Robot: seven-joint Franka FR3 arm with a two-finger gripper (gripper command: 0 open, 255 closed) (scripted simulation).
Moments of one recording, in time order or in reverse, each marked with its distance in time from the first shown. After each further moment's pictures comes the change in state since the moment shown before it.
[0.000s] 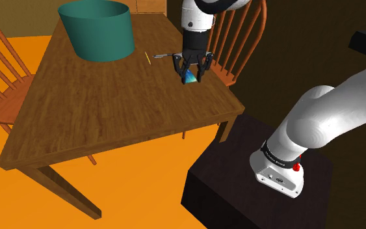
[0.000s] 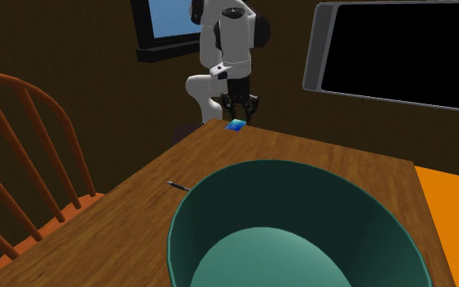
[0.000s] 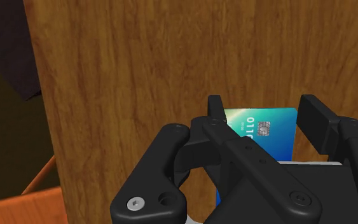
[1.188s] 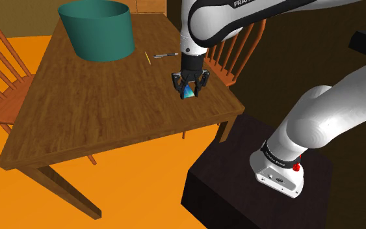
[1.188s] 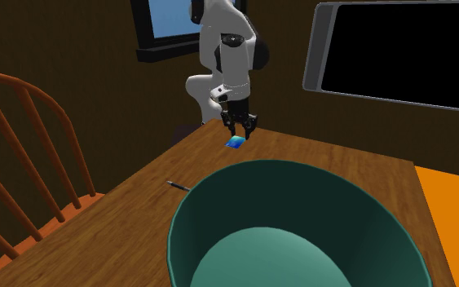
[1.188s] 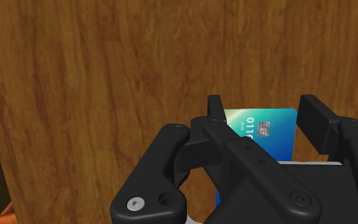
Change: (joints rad) arm 0.004 0.060 0.021 -0.134 0.014 0.194 -0.017
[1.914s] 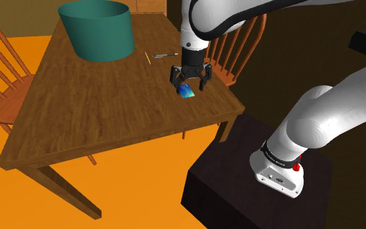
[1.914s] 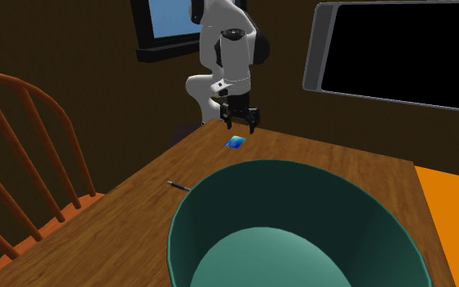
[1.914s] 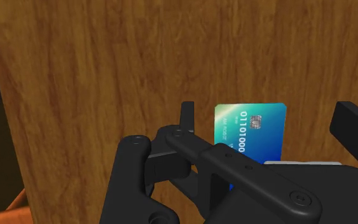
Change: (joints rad) arm 0.001 -0.022 -0.004 0.027 -0.002 -0.051 0.005
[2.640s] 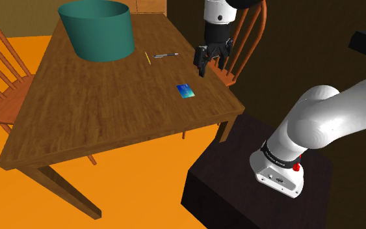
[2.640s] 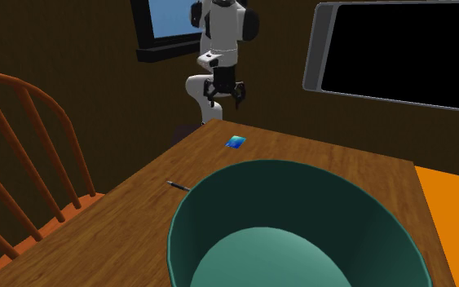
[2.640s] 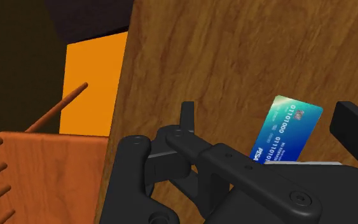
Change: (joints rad) arm 0.019 -0.217 -0.106 0.025 -0.137 -0.233 -0.301
